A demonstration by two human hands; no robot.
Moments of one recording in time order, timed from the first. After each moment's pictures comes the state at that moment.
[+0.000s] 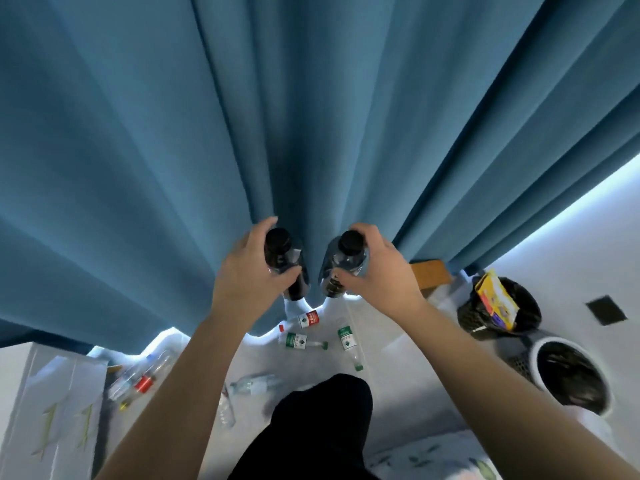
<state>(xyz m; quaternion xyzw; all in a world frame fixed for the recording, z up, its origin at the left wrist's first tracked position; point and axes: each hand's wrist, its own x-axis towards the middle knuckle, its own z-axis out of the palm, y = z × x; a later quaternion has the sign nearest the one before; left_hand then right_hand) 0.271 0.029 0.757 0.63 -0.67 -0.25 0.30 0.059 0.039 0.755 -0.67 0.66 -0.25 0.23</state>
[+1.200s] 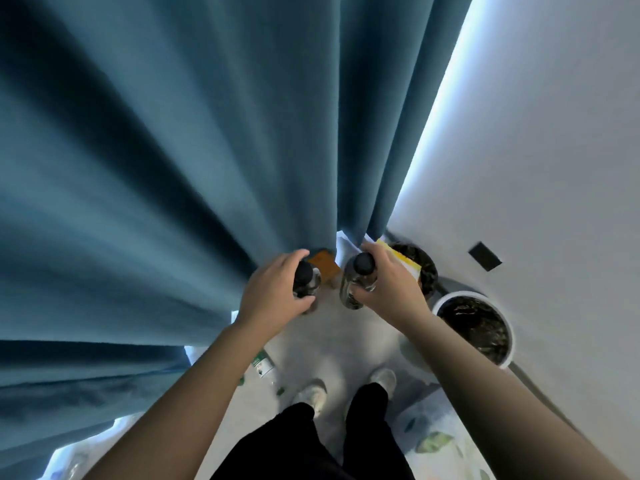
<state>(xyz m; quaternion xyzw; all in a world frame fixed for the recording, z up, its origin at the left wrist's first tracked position) -0.267 -0.077 0.688 0.46 -0.85 -0.23 0.04 -0.455 0.014 0.664 -0.51 0.78 -0.25 0.25</state>
